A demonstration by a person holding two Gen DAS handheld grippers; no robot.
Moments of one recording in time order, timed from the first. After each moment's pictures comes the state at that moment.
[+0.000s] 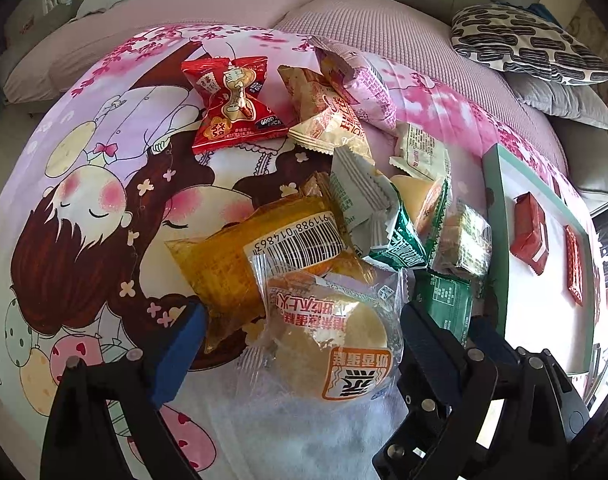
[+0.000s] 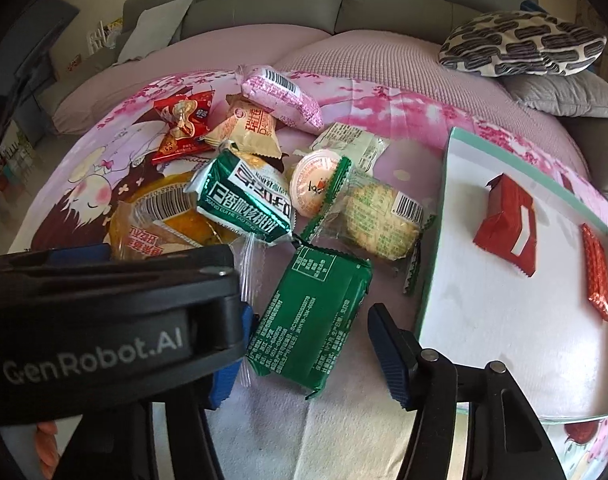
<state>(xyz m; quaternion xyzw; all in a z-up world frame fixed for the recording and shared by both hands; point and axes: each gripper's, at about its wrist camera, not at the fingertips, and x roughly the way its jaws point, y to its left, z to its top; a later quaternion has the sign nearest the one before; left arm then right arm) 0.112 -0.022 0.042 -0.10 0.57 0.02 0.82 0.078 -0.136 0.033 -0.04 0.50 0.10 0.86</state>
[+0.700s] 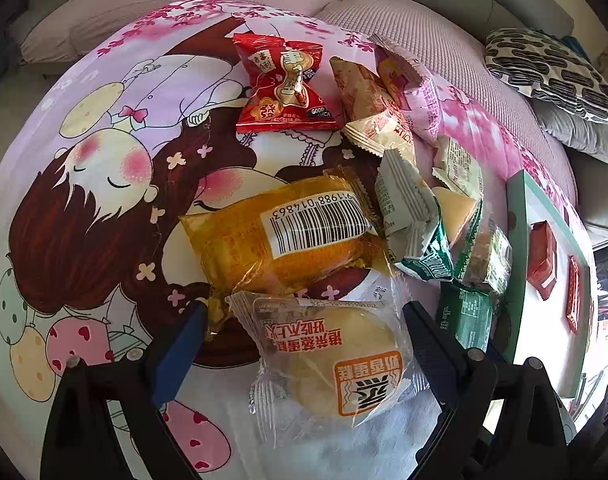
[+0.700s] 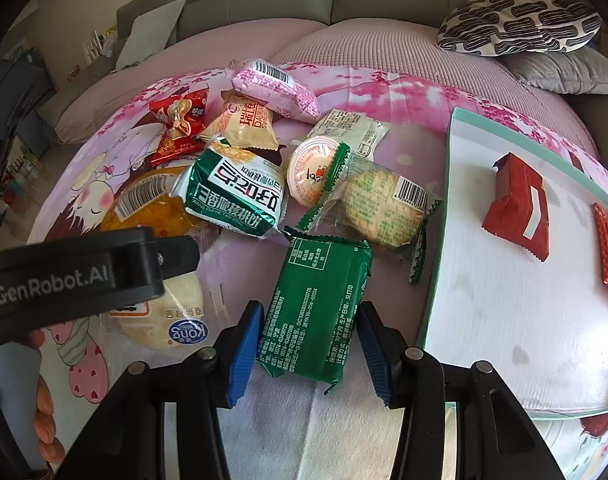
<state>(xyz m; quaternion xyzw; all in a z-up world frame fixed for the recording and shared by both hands) 0.116 0.009 0.033 -0.16 0.58 0.04 0.80 0.080 -0.142 0.030 -0.02 0.51 0.11 0.86</state>
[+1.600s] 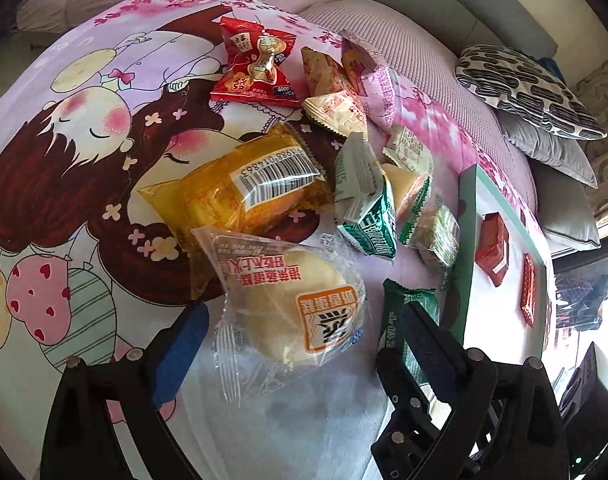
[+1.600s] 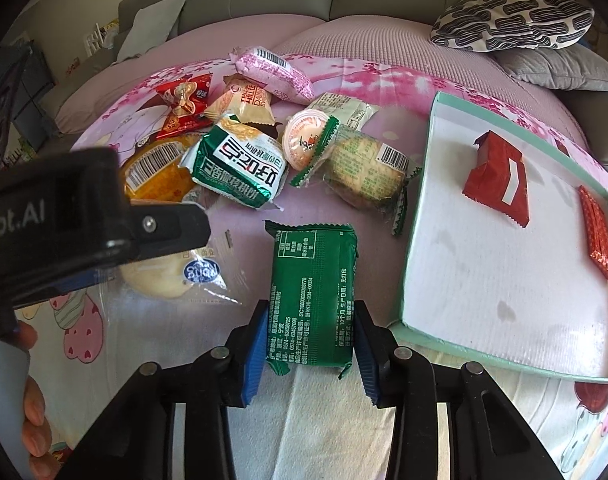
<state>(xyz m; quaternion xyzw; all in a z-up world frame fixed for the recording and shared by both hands) 0.071 -0.004 0.039 -0.22 0.56 -0.01 0.80 0.050 -0.149 0.033 -0.03 0.51 0.10 0.85</state>
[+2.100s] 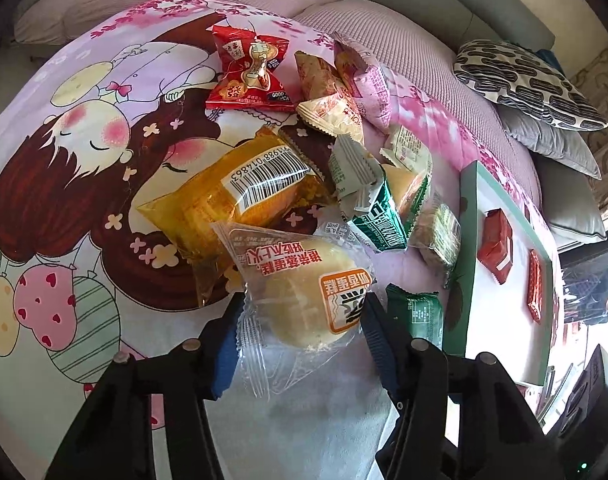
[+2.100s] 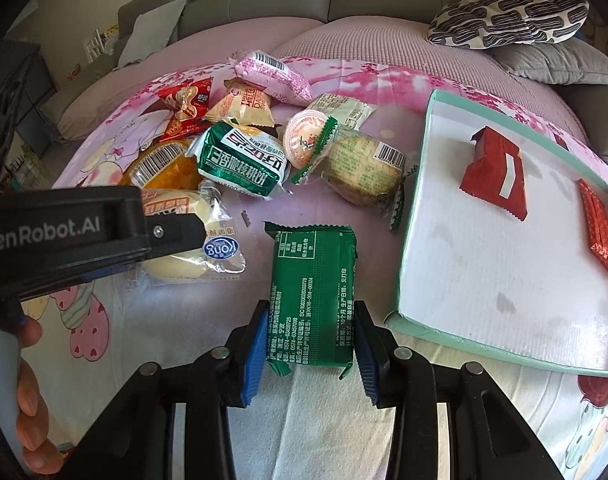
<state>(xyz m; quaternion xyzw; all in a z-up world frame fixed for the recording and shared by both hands) 0.071 -0.005 0.046 -0.21 0.56 0.00 0.80 0.049 -0.153 0.036 -0.01 0.51 0.11 0.85</state>
